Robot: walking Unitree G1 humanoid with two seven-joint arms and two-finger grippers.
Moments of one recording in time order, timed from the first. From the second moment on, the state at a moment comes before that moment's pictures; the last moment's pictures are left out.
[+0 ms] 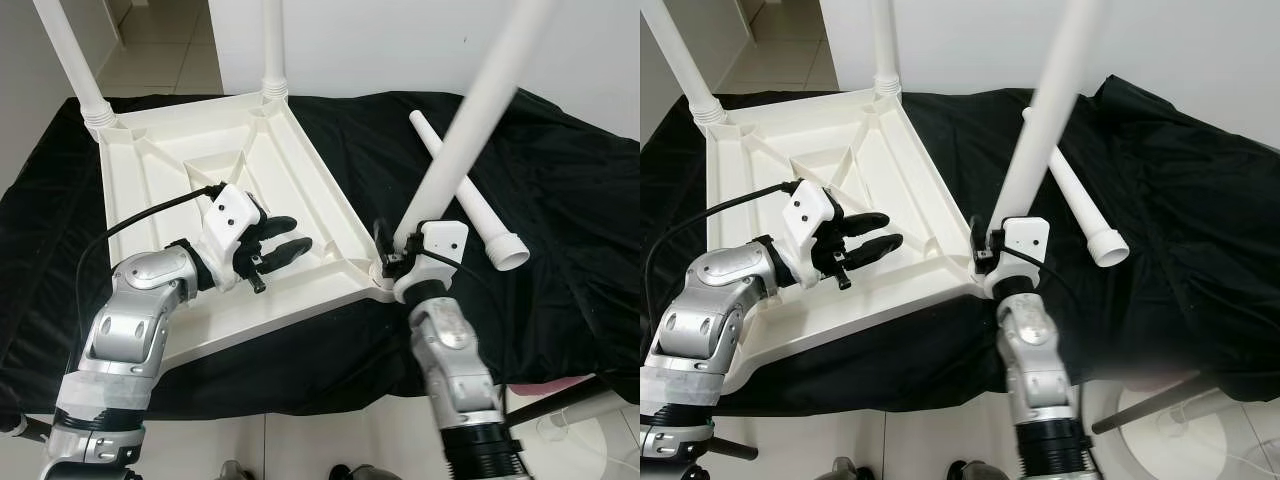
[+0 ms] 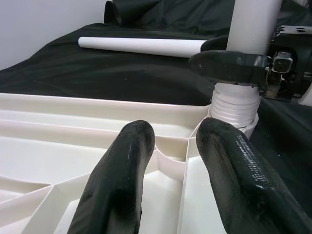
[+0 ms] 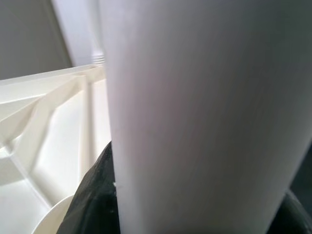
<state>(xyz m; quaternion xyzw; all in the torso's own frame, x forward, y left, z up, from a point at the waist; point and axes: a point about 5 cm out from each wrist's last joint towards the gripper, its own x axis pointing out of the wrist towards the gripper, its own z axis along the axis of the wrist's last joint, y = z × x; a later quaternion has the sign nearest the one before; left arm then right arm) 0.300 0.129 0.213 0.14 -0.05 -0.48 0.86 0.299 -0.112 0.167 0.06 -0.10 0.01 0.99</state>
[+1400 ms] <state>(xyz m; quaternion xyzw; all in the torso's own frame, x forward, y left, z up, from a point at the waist) 0.304 0.130 0.219 0.15 -0.07 -0.47 0.87 0.302 -0.102 0.162 0.01 -0.11 0.07 0.99</state>
